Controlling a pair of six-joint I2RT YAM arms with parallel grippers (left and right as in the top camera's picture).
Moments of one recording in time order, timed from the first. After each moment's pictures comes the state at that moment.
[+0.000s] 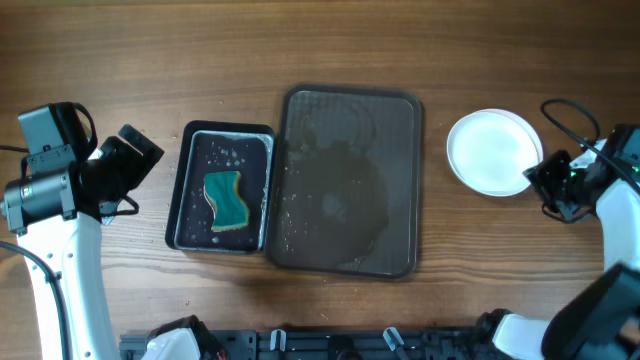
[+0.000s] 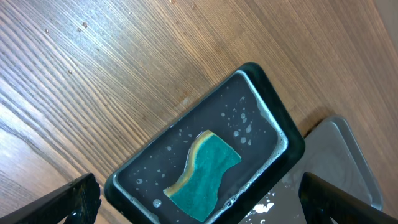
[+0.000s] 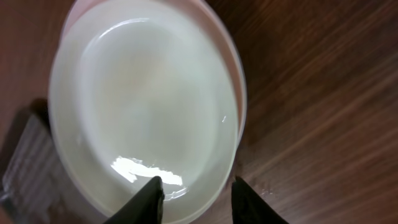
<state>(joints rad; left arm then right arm) 0.32 1.23 1.21 -1.07 0.10 -0.58 -0.54 1.47 0.95 -0.74 -0.34 0.39</state>
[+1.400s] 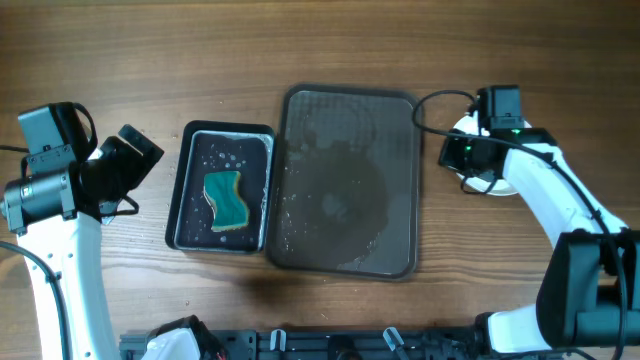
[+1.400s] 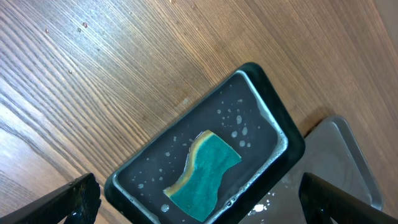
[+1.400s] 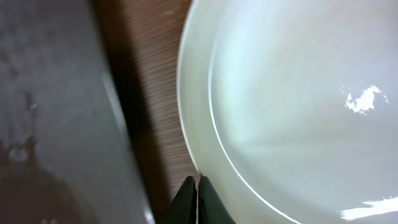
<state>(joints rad) 0.32 1.23 1.21 -1.07 0.10 -0.58 0.00 1.64 0.99 -0.59 -0.12 0.39</state>
